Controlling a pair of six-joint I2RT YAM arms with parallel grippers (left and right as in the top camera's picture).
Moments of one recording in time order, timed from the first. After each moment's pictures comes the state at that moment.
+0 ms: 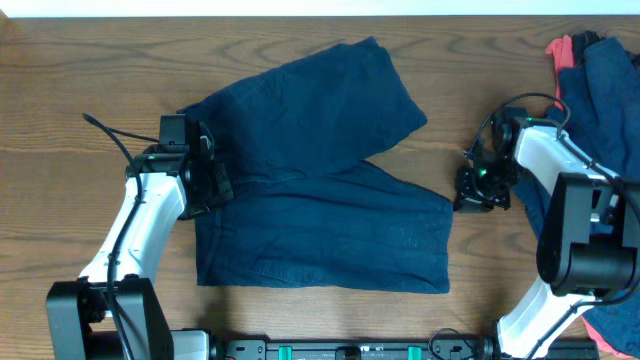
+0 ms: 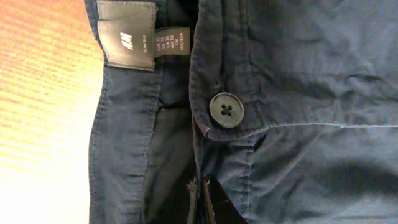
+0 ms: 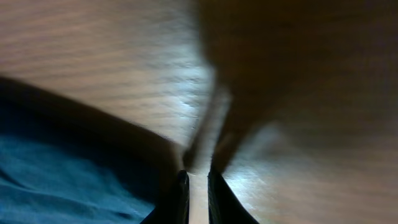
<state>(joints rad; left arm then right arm) 0.02 1.53 0.95 -0.79 0.12 -0.30 -0.07 1.94 1.16 -0.96 -0.28 0.09</state>
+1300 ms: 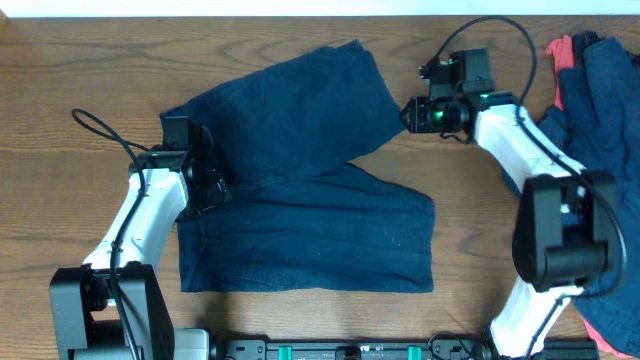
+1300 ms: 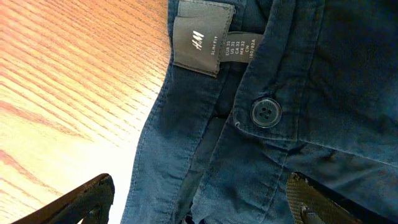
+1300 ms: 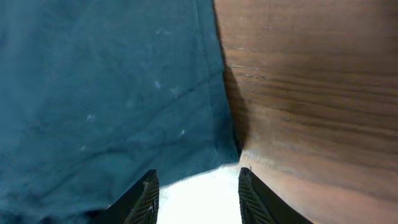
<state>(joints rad) 0.02 1.57 0.95 -0.82 -0.17 -0.41 0.13 2.00 1.36 -0.42 -0.35 0.15</state>
